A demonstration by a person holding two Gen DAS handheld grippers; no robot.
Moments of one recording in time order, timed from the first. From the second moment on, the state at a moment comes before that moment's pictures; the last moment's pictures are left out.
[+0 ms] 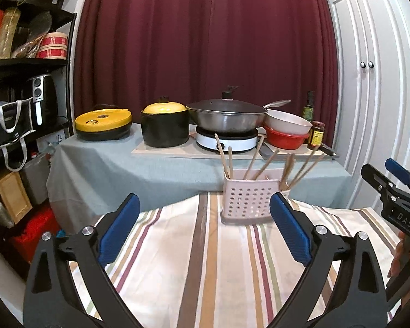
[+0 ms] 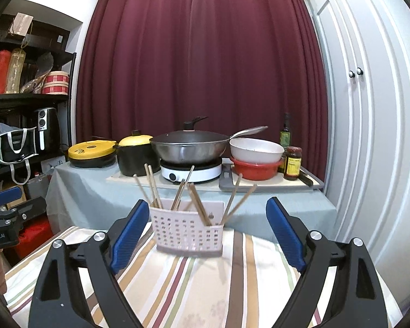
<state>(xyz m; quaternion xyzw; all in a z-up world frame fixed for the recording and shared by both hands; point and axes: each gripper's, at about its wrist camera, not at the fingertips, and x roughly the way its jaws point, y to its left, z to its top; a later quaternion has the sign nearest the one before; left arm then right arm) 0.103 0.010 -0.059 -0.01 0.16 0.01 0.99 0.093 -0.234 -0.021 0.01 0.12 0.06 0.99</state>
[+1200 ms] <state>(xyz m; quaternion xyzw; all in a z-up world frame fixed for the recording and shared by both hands) 0.044 -0.001 -0.070 -0.02 0.17 0.00 0.99 0.025 -0.239 -0.034 0.00 0.14 0.04 0.99</state>
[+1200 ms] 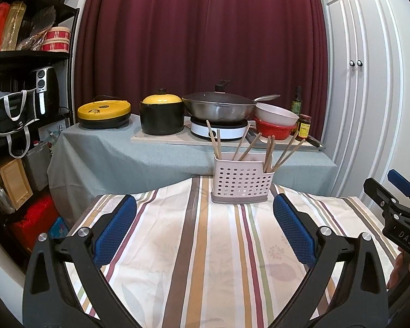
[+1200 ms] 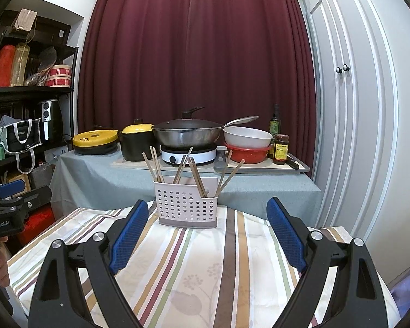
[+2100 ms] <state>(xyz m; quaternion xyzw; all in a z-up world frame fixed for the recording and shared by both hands) 0.042 -0.003 -0.071 -0.02 0.17 0.01 0.99 0.024 -0.235 -0.032 -0.01 0.14 0.04 0.99</state>
